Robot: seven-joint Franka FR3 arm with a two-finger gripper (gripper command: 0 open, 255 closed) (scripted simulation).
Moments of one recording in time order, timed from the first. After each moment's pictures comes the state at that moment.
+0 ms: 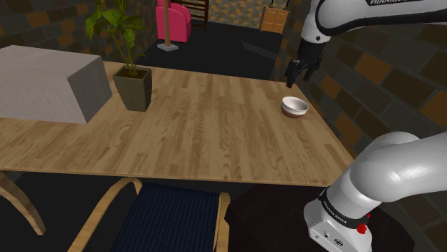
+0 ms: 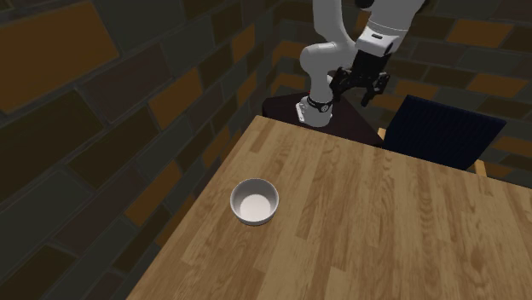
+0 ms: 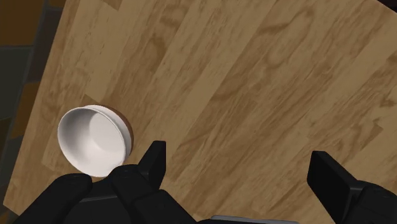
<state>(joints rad) -0.06 -0.65 -0.14 -2.46 -0.24 1.85 0.03</state>
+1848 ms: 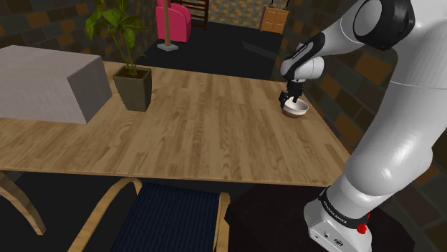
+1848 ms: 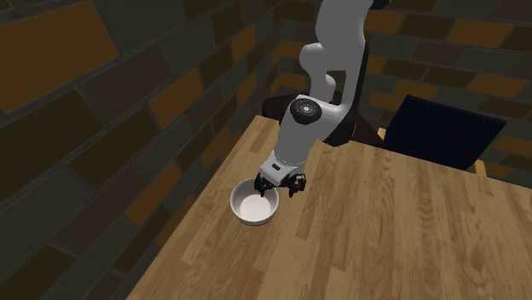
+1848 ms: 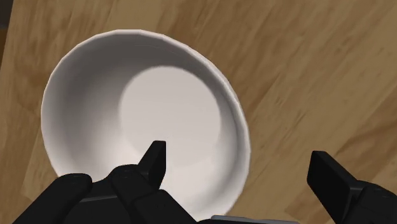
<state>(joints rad) -0.22 0.29 -0.43 -2.15 -0.02 2.49 -0.42</state>
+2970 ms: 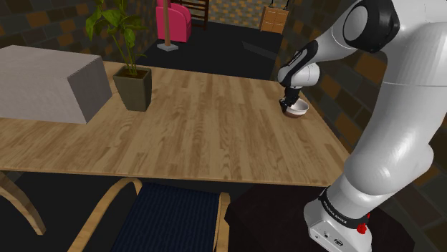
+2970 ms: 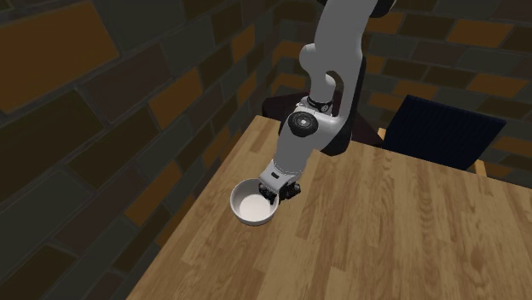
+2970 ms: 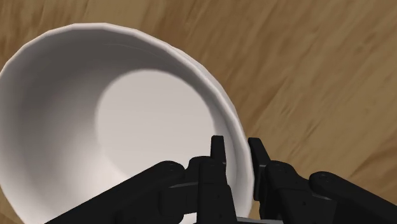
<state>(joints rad) -0.24 0.36 -0.41 -2.15 0.02 2.56 -0.44</state>
